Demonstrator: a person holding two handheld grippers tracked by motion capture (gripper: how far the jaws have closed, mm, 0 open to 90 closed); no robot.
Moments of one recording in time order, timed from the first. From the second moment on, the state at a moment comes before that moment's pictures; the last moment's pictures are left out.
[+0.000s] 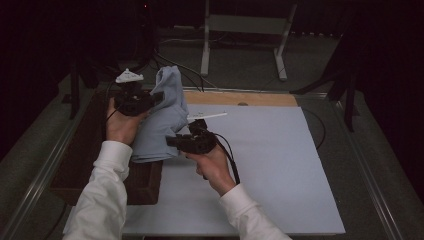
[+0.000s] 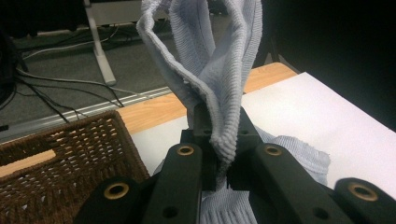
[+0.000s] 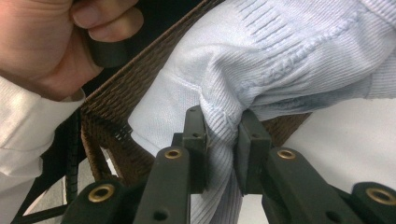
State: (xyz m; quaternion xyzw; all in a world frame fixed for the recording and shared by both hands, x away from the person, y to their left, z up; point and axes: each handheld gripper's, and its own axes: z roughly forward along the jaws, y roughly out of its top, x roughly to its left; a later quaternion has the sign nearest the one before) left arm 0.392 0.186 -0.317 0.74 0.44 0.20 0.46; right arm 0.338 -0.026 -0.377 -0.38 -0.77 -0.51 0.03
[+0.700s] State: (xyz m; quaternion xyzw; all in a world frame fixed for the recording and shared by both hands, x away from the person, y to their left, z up) left arm 0.394 0.204 -0.321 0.74 0.45 0.20 0.46; right arm 0.336 -0.009 -0.382 -0.38 -0.78 -0.50 0.03
